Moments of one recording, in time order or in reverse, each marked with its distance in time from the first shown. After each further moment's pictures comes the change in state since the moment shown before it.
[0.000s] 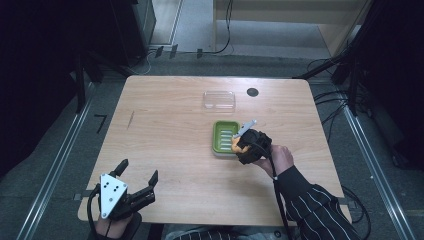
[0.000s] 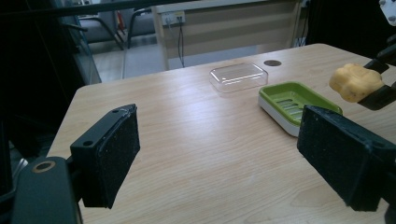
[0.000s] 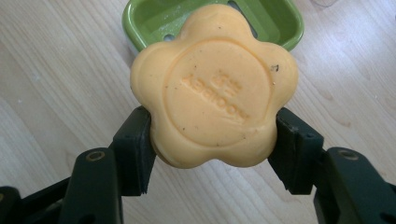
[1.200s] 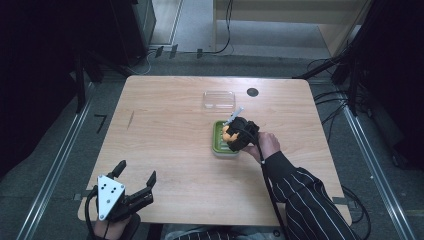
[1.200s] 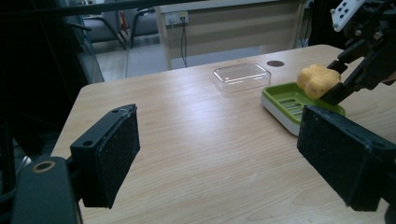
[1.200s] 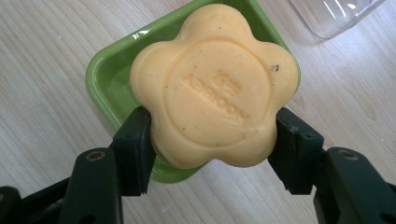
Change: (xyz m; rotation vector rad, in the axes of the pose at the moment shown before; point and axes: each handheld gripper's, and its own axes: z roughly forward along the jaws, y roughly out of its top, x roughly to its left) left arm 0.002 -0.001 -0.004 0.000 0.011 -0.008; right arm -0.016 0.038 0.033 0.015 0.015 -0.002
